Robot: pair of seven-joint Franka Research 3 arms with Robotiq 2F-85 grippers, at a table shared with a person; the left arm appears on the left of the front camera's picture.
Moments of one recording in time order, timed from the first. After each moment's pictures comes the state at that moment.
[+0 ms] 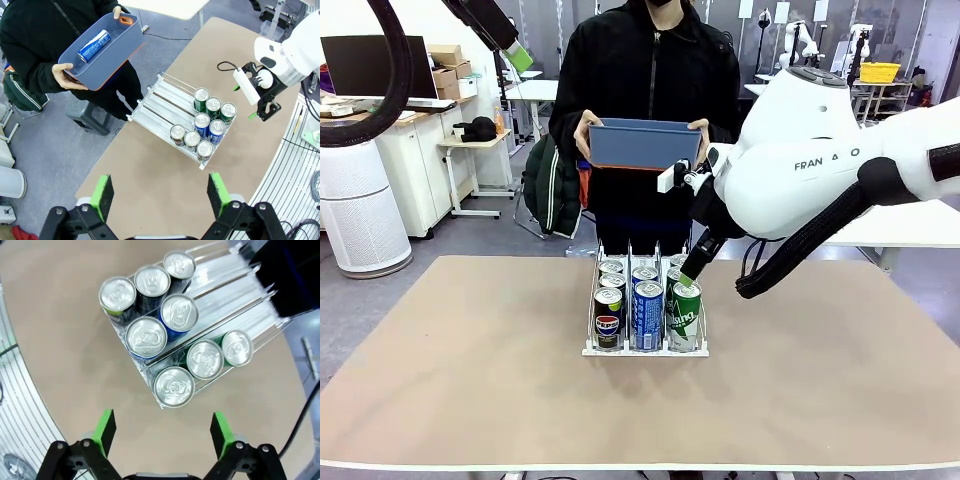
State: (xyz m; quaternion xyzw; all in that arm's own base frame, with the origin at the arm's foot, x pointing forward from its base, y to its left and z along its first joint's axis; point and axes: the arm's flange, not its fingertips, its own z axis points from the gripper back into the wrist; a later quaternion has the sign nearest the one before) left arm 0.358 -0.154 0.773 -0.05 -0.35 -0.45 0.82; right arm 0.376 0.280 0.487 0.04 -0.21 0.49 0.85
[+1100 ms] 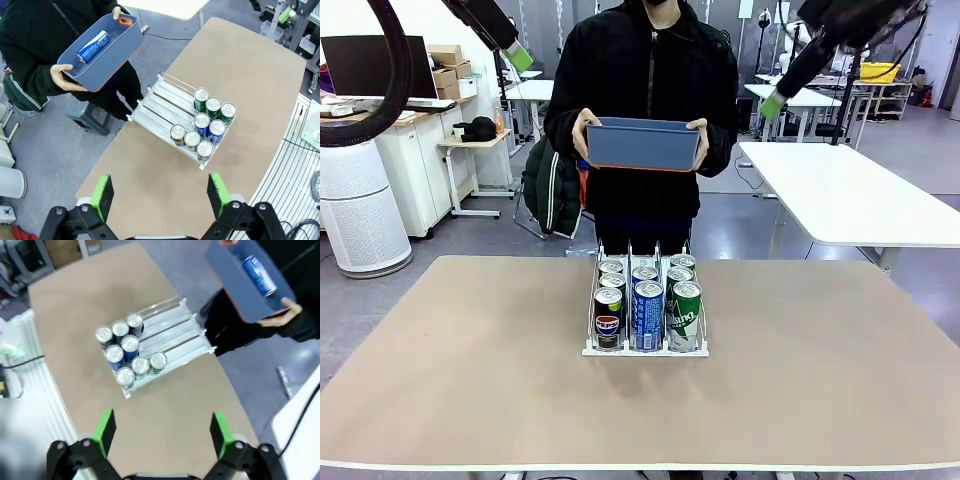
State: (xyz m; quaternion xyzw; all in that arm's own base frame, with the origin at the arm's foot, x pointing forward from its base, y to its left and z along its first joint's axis) left arm 0.358 -0.154 0.773 -0.05 -0.35 -0.45 0.82; right arm 0.397 0.157 0.739 0.09 -0.29 0.49 0.81
